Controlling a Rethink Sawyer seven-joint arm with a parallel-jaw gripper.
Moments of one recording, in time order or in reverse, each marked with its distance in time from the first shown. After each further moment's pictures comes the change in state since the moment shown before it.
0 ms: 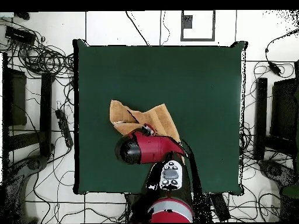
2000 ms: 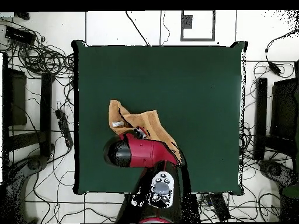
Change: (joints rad) arm 0.063 -0.083 -0.026 0.055 0.159 0.073 0.000
